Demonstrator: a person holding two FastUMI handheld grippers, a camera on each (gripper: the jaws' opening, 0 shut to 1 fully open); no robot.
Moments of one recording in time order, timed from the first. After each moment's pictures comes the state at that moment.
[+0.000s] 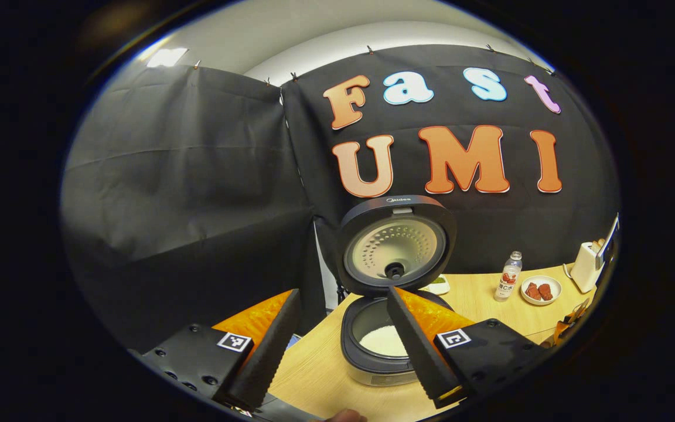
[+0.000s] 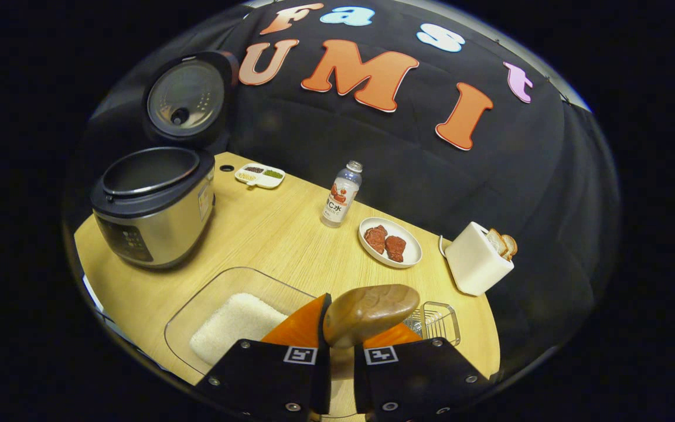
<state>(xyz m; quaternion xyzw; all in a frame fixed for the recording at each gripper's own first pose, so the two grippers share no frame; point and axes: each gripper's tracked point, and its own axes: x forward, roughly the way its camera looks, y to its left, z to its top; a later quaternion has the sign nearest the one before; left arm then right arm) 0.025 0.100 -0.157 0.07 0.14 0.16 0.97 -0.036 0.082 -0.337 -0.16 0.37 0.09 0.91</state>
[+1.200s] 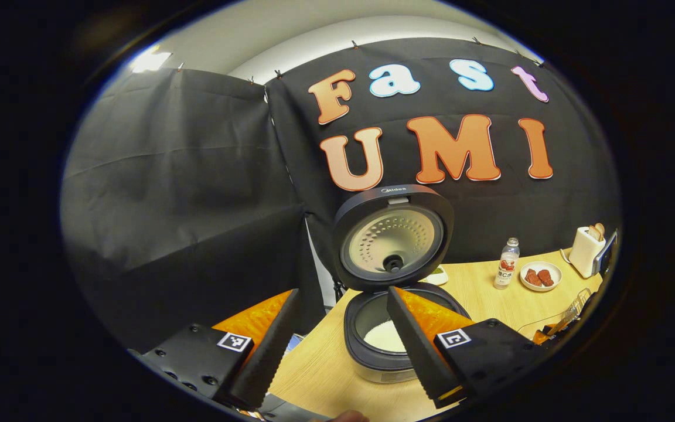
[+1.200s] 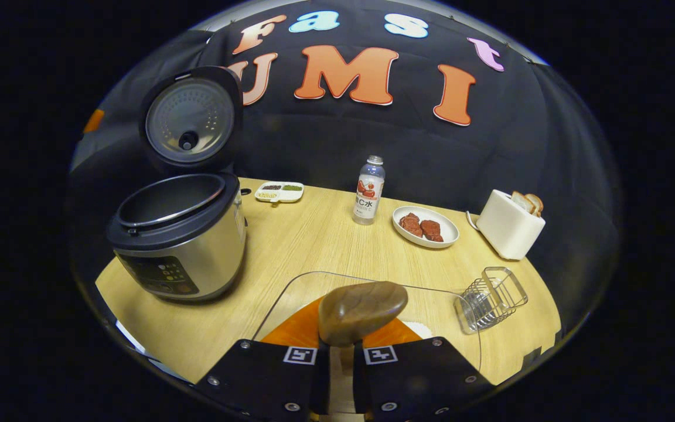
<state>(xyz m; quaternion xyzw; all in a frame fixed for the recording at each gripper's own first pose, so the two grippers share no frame) 0.030 0.105 -0.167 0.09 0.16 0.13 0.97 -0.062 0.154 -0.351 0.01 0.37 0.08 0.93</state>
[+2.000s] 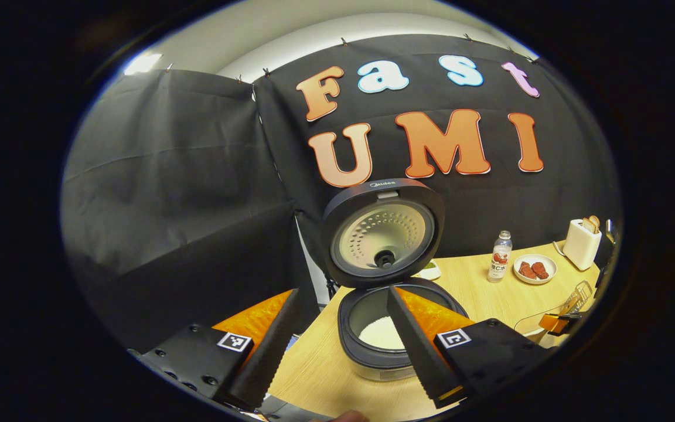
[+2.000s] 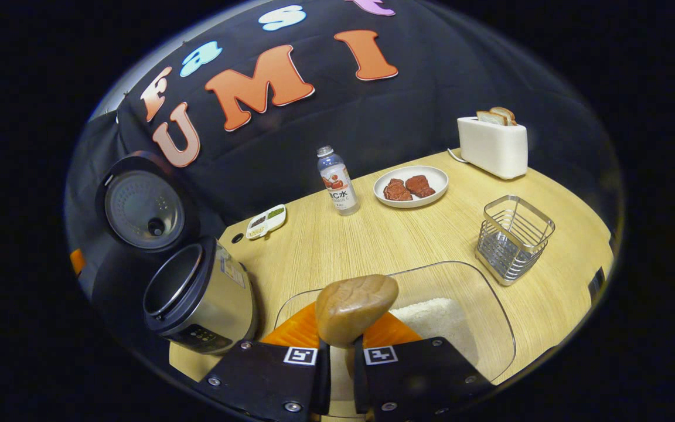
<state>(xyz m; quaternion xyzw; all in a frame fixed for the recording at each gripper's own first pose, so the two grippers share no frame) 0.036 0.098 -0.175 0.09 0.18 0.10 0.97 -0.048 0.135 -0.364 0.24 0.40 0.01 0.88</state>
